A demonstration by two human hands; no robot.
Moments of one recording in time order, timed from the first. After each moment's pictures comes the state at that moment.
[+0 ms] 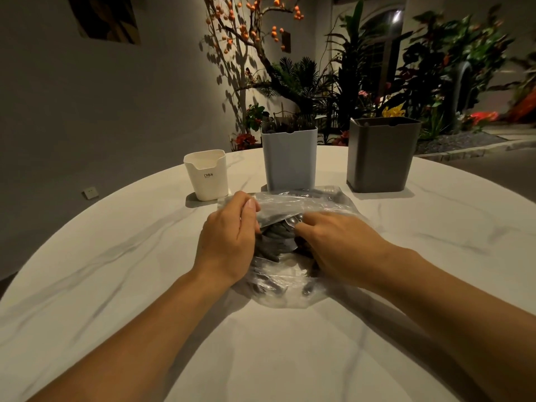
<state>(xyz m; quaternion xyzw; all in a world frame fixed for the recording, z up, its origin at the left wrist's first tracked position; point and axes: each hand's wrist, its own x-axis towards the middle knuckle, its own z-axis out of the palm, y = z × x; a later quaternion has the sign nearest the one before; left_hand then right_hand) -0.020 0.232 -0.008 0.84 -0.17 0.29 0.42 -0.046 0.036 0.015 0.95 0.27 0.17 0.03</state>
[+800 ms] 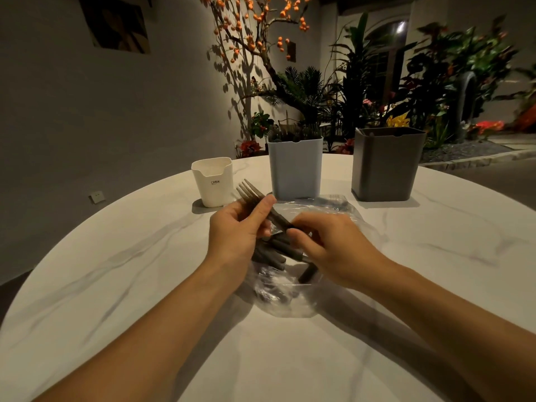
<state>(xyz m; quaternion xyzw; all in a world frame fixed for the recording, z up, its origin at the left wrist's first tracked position) -0.026 0.213 0.018 0.64 -0.07 0.15 0.75 -0.046 0.052 0.013 0.91 0.19 0.16 -0.33</state>
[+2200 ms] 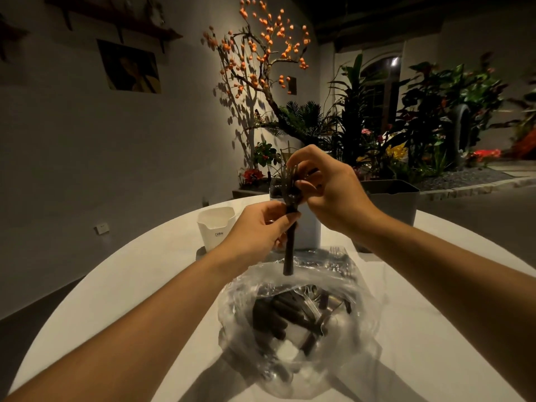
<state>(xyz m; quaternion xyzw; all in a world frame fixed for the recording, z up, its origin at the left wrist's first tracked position) 0.019 0.199 0.116 0.79 -0.18 0.05 0.58 0.013 0.042 0.155 0.81 0.26 0.28 -0.45</state>
